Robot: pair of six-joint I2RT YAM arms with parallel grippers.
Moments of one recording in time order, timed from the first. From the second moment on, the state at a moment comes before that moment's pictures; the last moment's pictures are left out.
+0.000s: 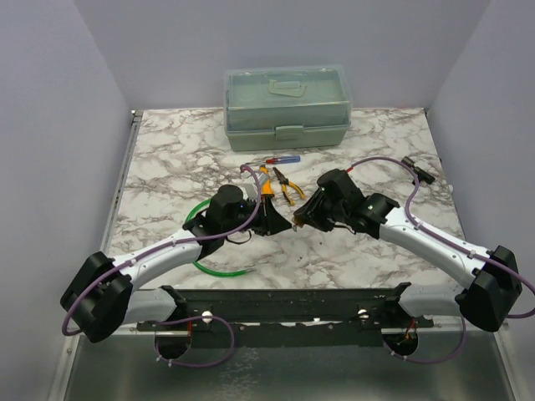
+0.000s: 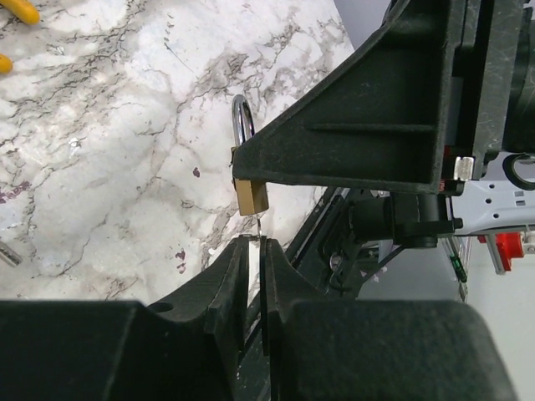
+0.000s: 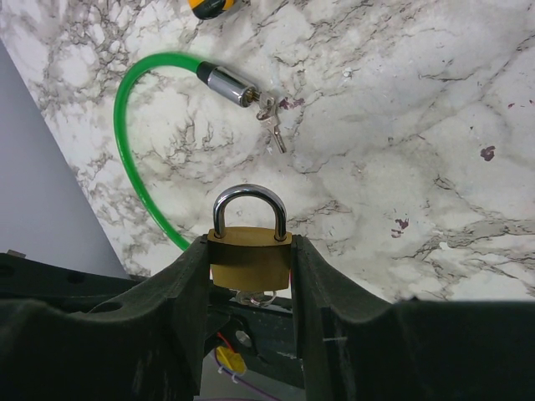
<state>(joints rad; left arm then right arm) -0.73 1.20 0.62 0.26 0.42 -0.71 0.77 1.26 0.98 -0.57 0.12 1.26</state>
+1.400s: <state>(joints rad) -0.73 1.30 0.60 0.41 0.43 -0.82 0.77 1.26 0.98 -0.56 0.12 1.24</state>
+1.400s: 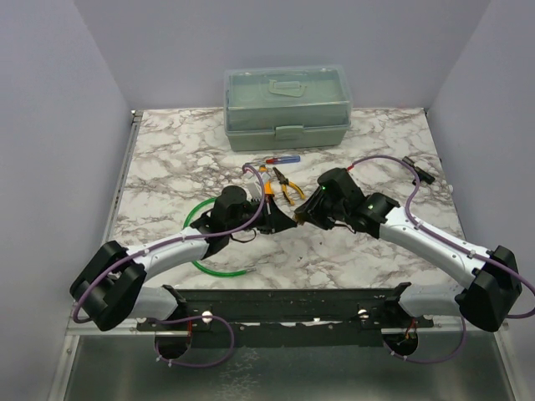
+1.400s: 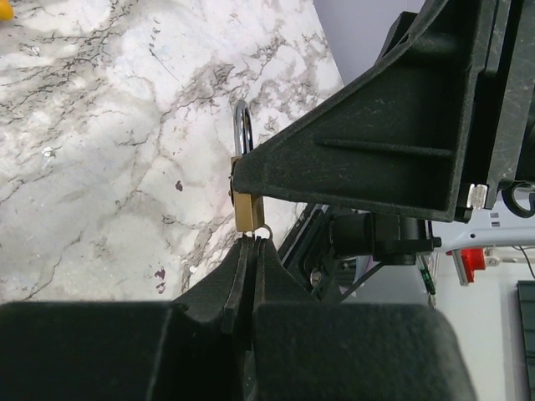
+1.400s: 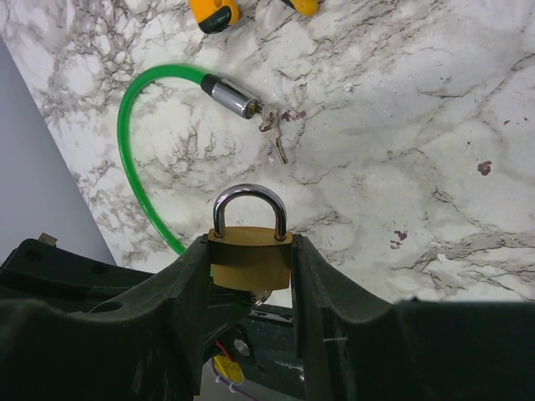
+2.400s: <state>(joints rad) -0.73 1.23 0.55 0.47 0.46 -0.74 0.77 1.18 0.97 -0.49 0.09 1.12</state>
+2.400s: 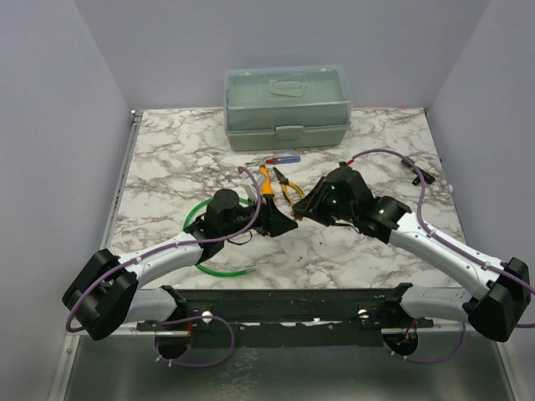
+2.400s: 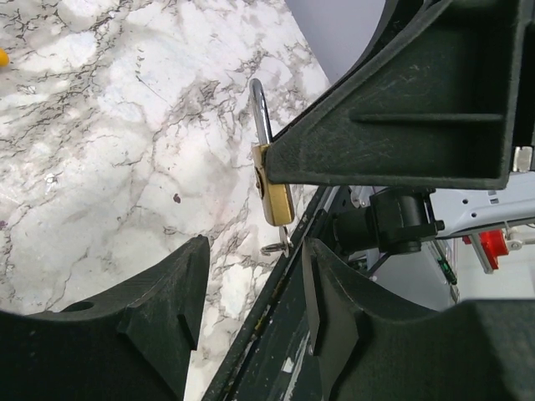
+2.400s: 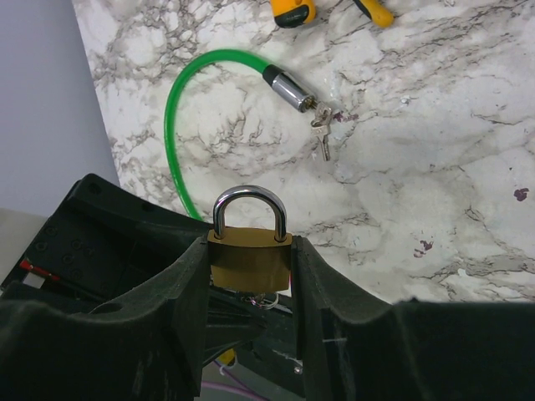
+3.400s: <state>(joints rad) -0.74 1.27 0.56 0.58 0.37 -0.81 0.77 1.19 0.94 -0.38 0.03 1.04</state>
